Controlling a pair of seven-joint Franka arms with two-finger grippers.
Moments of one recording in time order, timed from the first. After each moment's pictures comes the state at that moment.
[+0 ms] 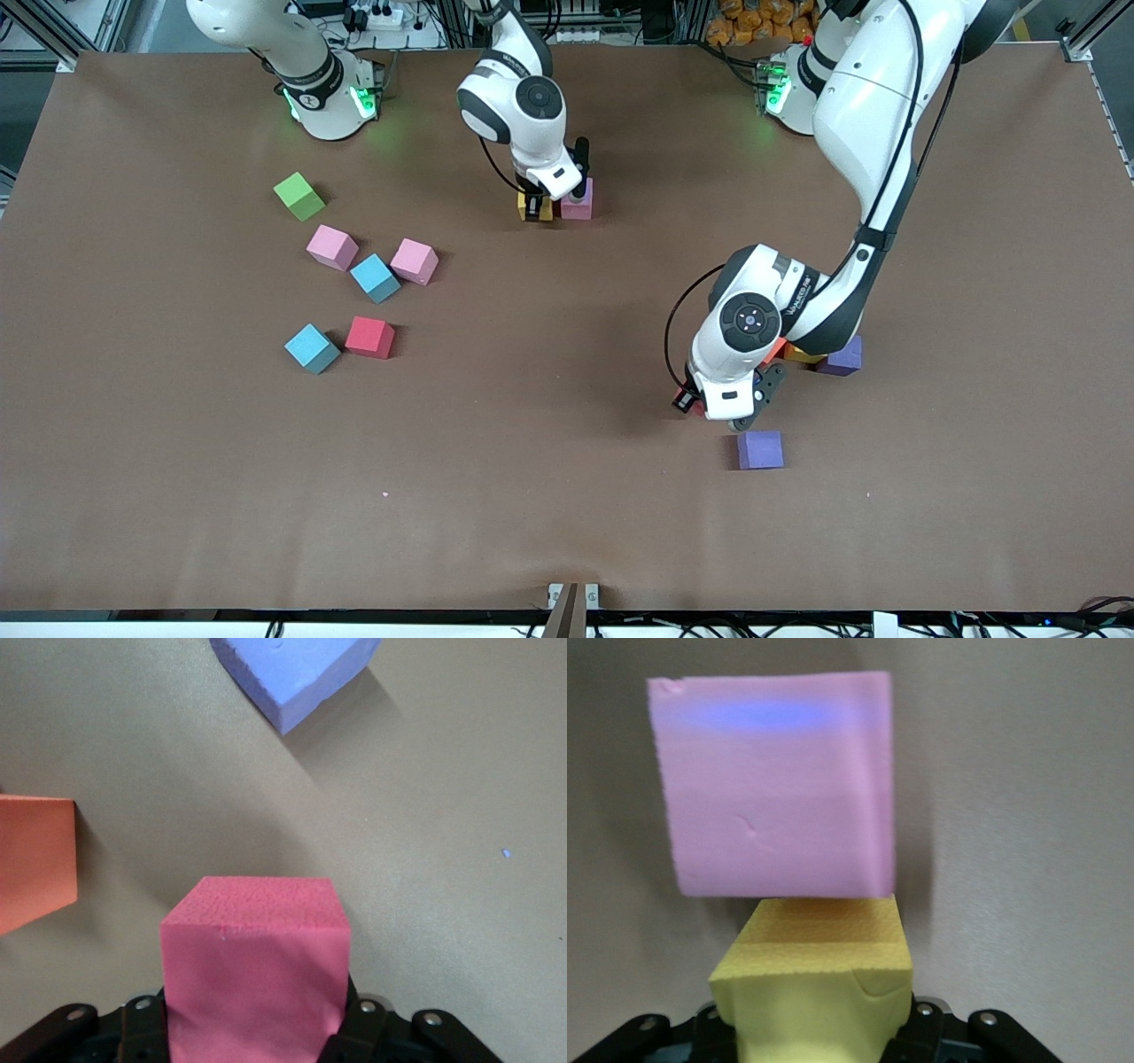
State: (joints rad) left arm -0.32 0.74 -0.19 -1.52 0.15 2.25 -1.46; right arm 1.14 0.40 -0.07 -2.21 0.08 2.47 -0.50
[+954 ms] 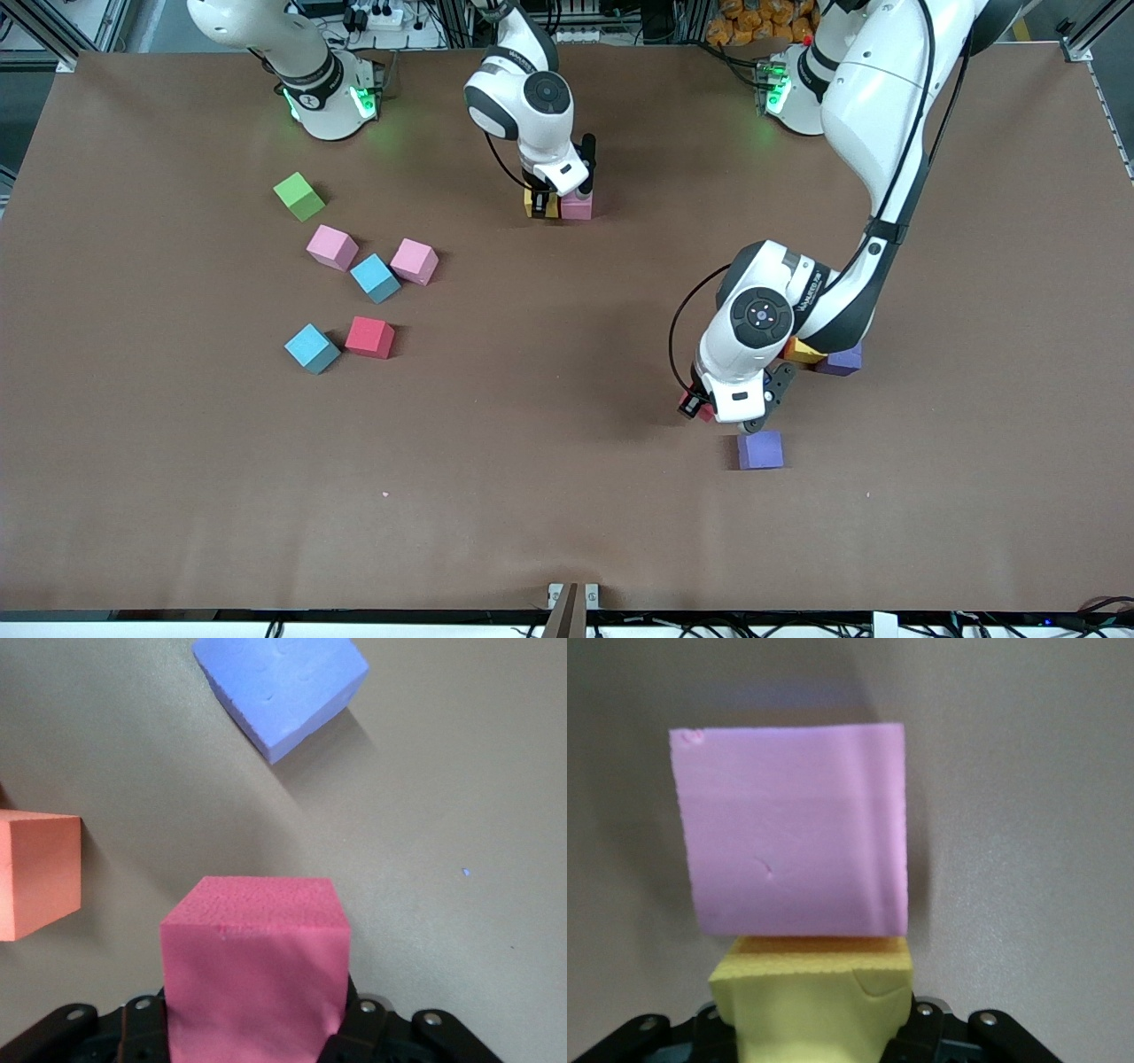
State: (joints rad) left arm -0.31 0.70 -0.18 -1.51 0.15 2.25 -1.46; right arm 1.16 0.41 -0.07 -2.18 0.08 2.47 -0.48
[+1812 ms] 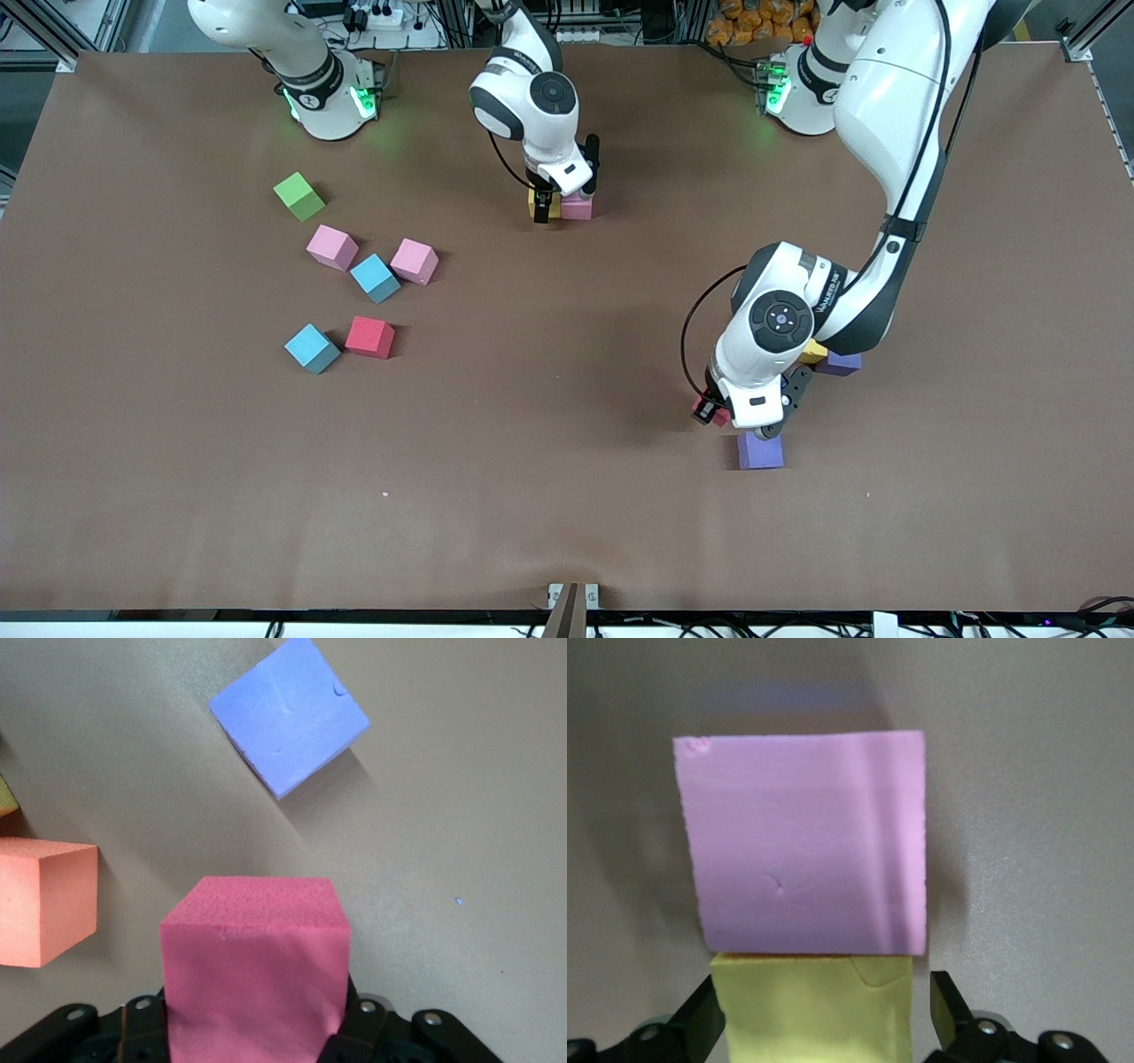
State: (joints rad) left arm -0.28 0.70 -0.18 -1.50 0.15 2.23 -1.44; right arm 1.16 0.43 -0.07 -2.16 0.08 2.44 -0.47
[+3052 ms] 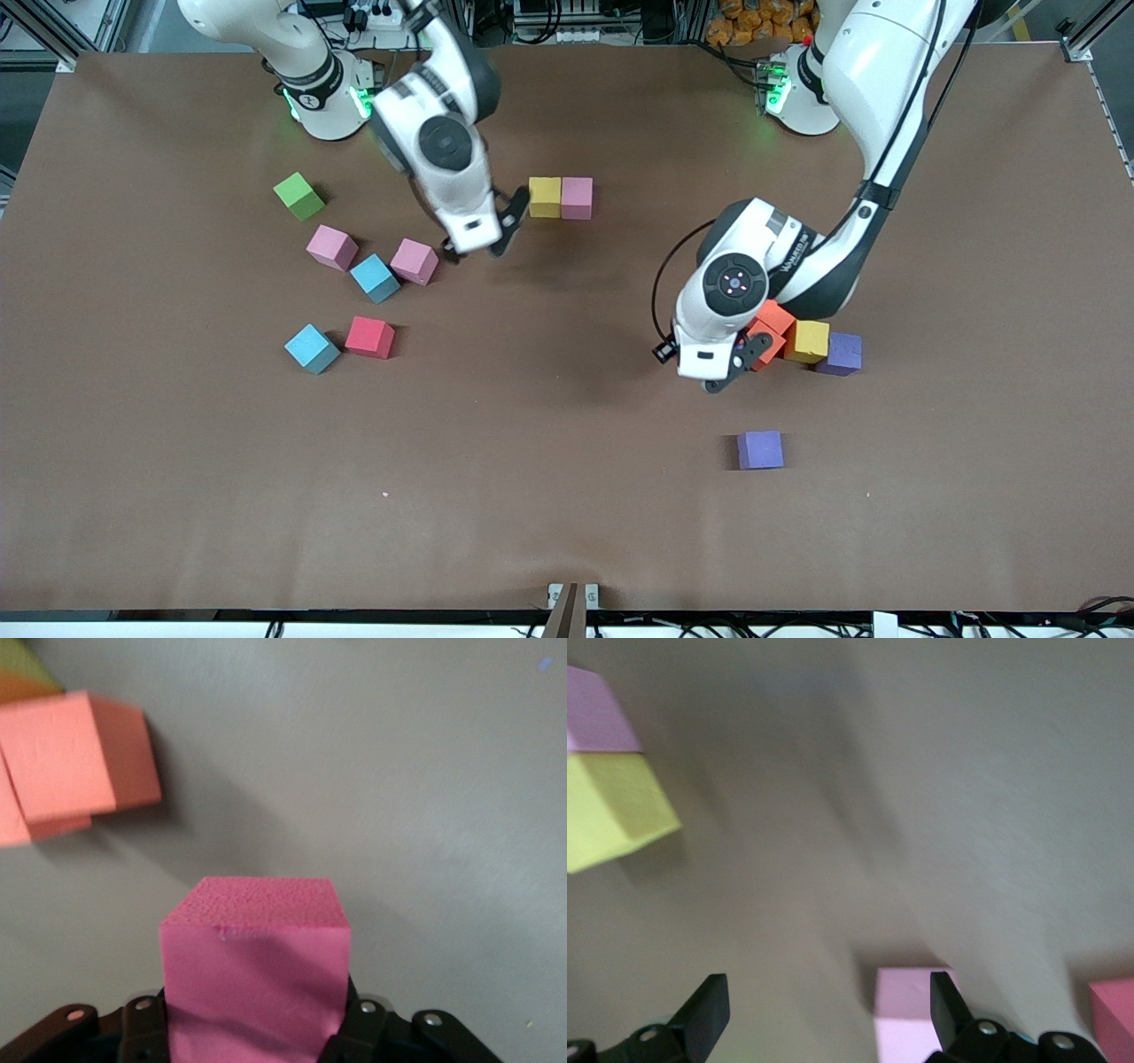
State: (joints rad) left arm -0.27 0.59 -0.33 -1.64 0.12 2.08 -1.35; right arm 0.77 0.21 -0.10 -2.12 0.07 2.13 -0.50
